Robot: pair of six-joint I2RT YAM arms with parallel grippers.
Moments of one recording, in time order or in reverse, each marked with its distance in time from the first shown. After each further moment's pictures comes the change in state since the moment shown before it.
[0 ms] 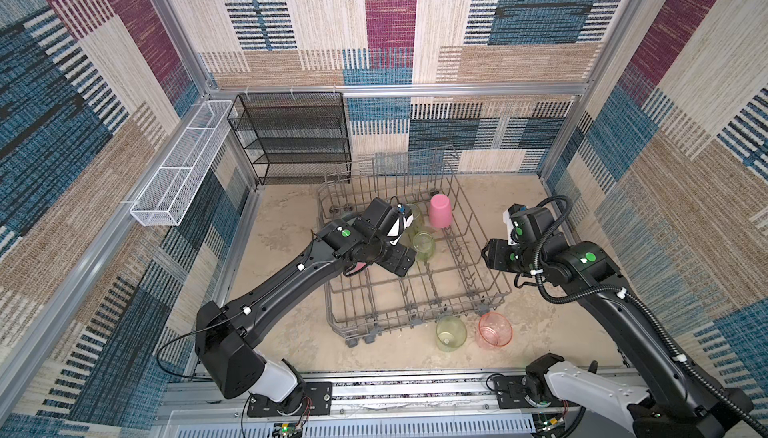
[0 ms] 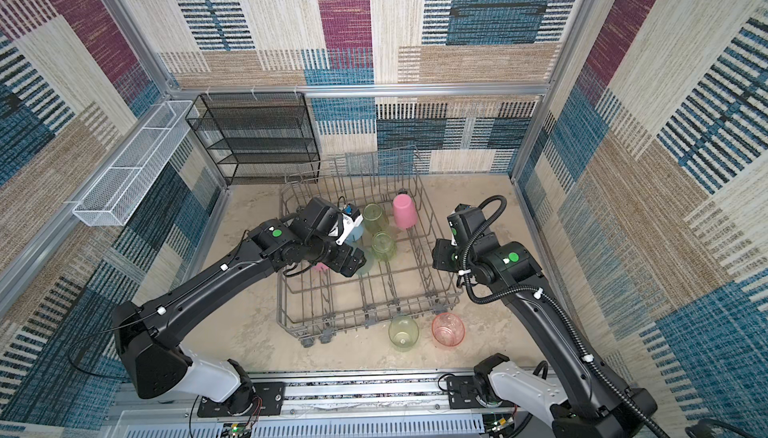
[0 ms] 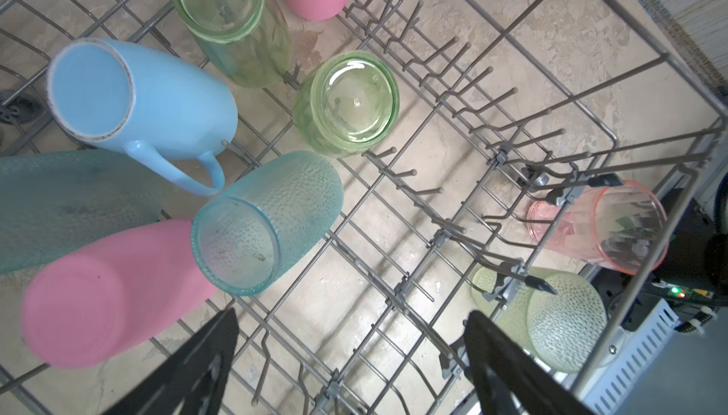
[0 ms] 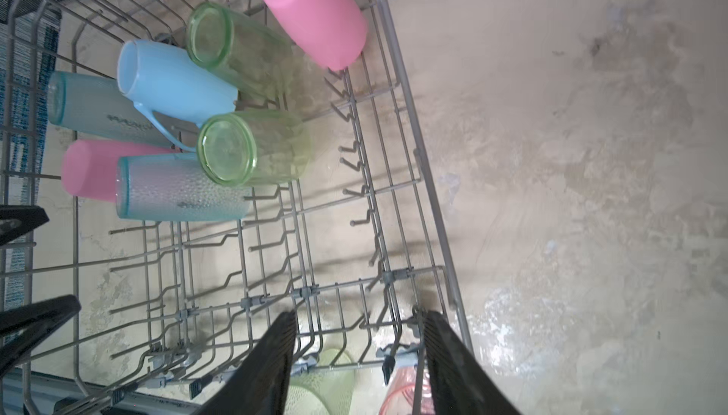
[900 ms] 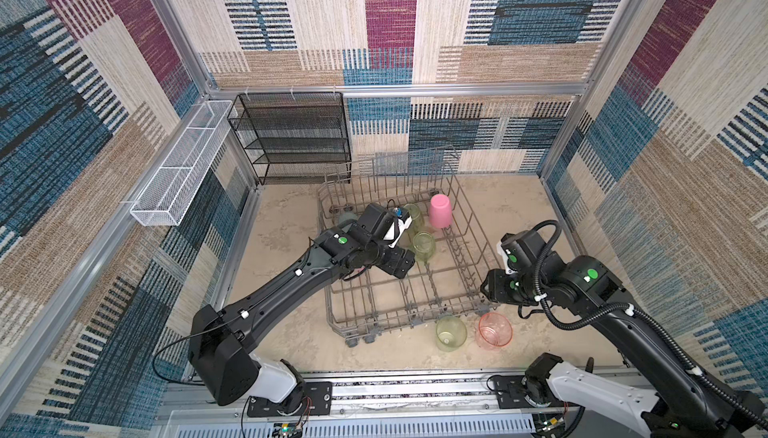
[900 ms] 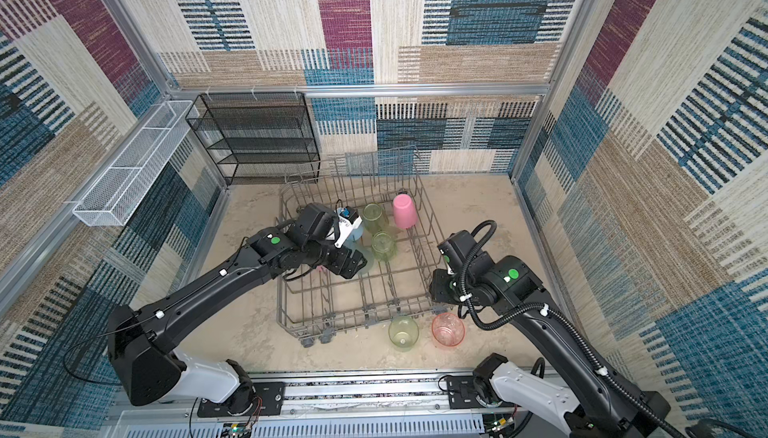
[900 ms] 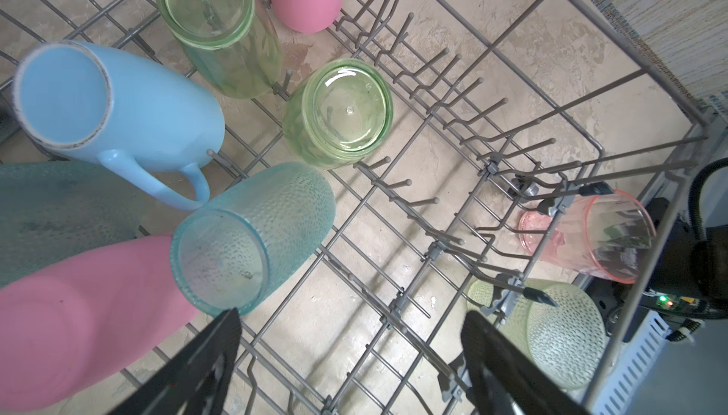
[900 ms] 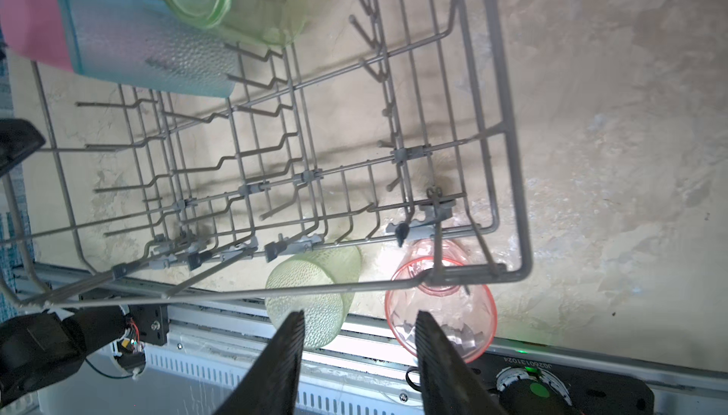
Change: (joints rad) left arm 0.016 -0.048 -0.109 0.118 0.044 -0.005; right arm 0.211 -0.052 -0.044 -0.183 -0.069 0.139
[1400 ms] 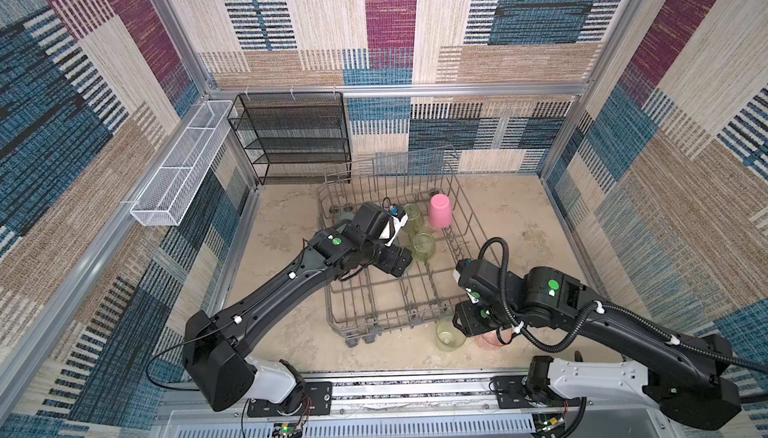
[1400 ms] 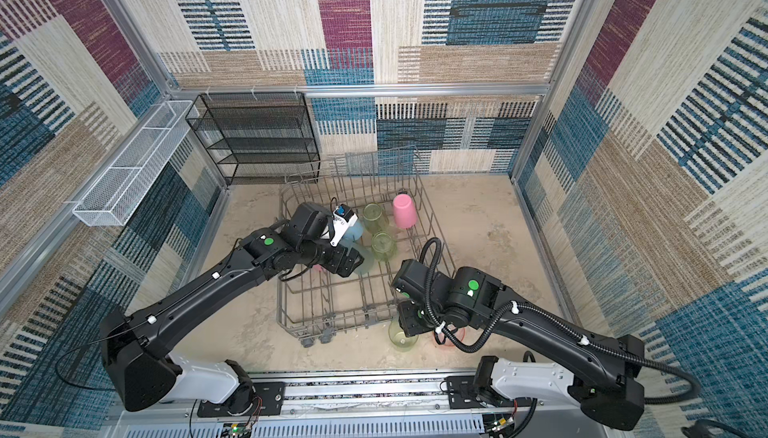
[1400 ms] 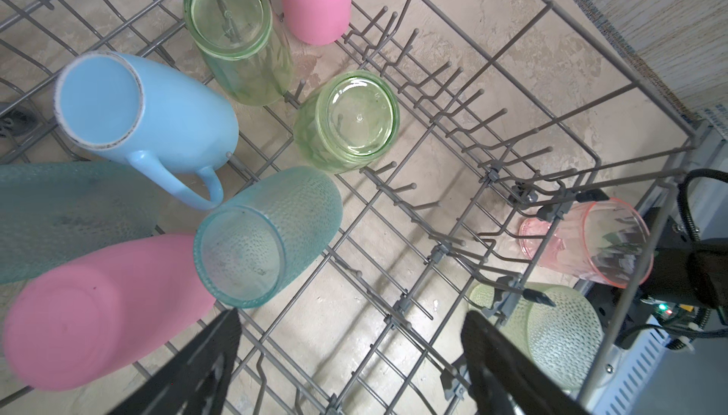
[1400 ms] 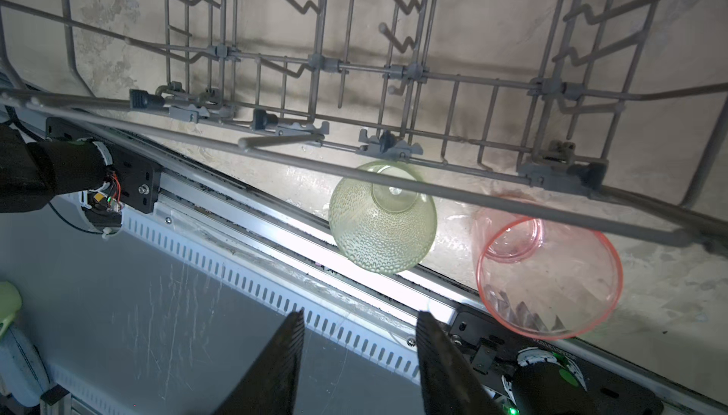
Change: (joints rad) left arm 0.024 -0.028 -0.012 0.008 -0.005 0.004; right arm 0.425 0.093 -0.002 -0.010 0.013 0.077
